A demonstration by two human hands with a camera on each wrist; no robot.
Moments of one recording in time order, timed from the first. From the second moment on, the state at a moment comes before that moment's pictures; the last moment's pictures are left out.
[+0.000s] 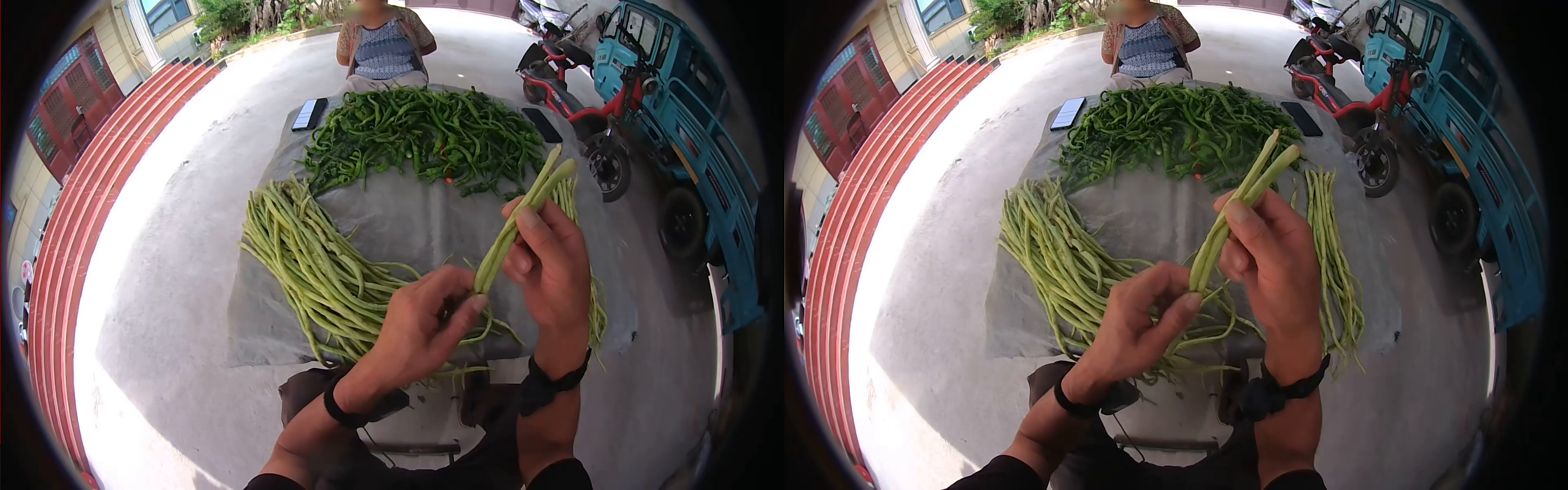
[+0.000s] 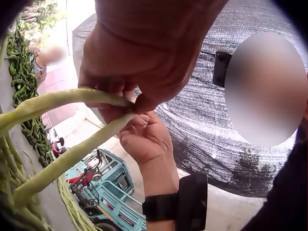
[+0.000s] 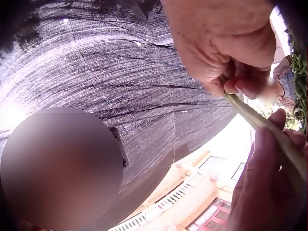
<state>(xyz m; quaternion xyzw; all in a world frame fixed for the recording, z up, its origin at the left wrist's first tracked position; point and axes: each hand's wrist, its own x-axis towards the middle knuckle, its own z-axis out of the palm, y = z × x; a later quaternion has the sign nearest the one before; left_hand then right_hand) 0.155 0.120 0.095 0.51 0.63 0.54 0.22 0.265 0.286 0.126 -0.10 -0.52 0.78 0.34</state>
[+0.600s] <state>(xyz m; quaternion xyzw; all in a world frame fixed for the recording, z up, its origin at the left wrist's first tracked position) 0.169 0.136 0.070 0.55 0.66 0.51 -0.01 0.258 0.288 0.118 -0.11 -0.53 0.77 0.35</state>
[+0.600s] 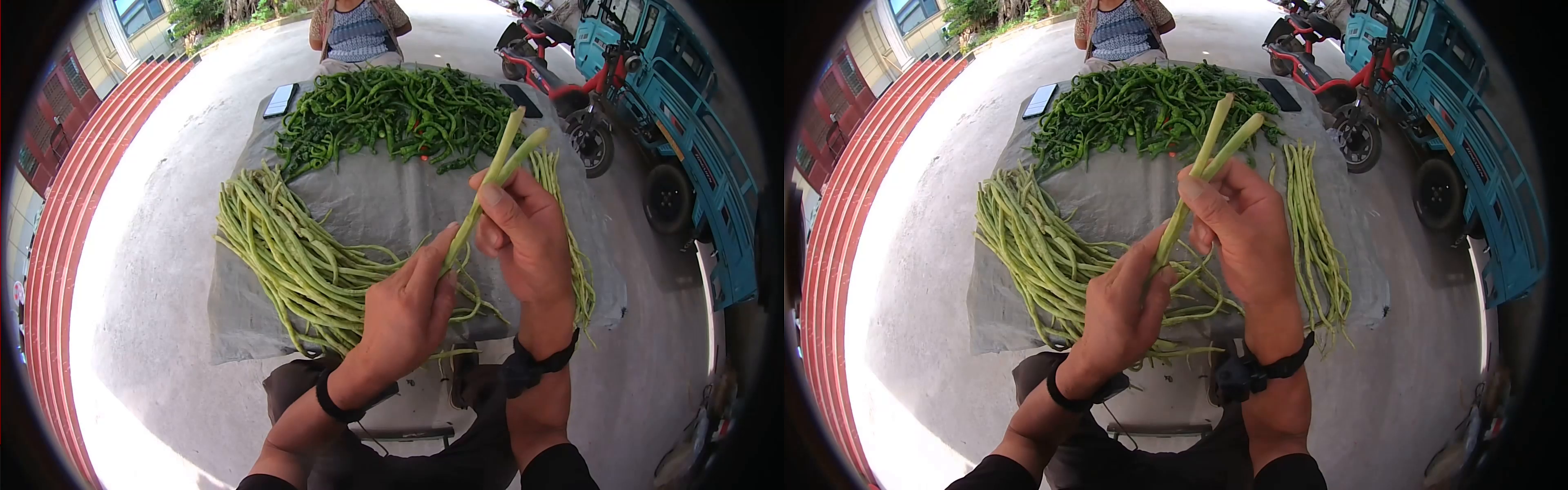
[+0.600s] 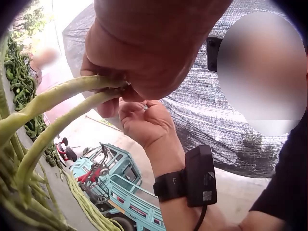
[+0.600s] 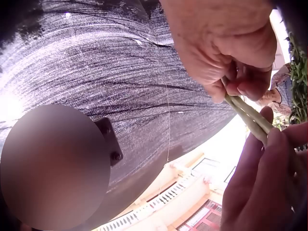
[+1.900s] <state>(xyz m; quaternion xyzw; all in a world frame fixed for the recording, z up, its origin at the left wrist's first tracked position) 0.168 0.143 0.052 0.44 0.44 0.53 0.58 0.431 0.377 0.153 0.04 -0.42 0.62 0.66</state>
